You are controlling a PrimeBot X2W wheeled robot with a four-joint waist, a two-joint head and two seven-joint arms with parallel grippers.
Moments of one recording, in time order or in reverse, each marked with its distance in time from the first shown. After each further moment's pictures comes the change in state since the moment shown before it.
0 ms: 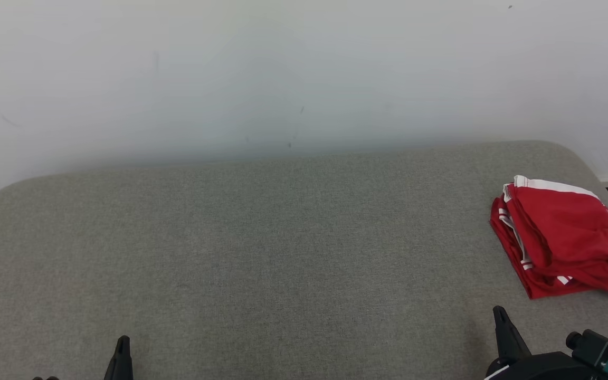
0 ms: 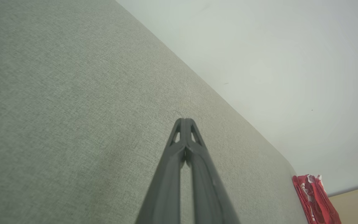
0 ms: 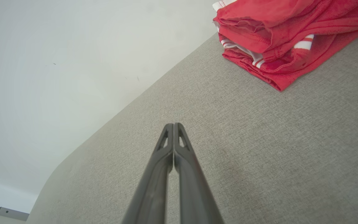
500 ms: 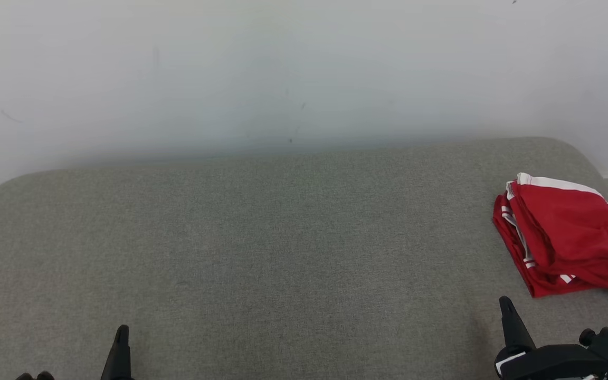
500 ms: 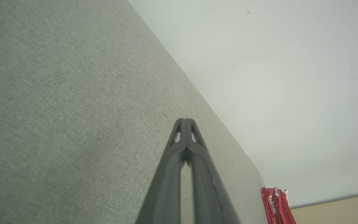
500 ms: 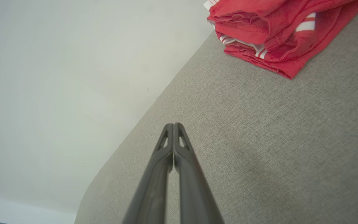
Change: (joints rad) left arm -0.024 0.002 0.005 -0.020 -0.190 -0.008 0.050; right arm -0.012 0.006 -0.026 -0.034 0.201 0.000 0.040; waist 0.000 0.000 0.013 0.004
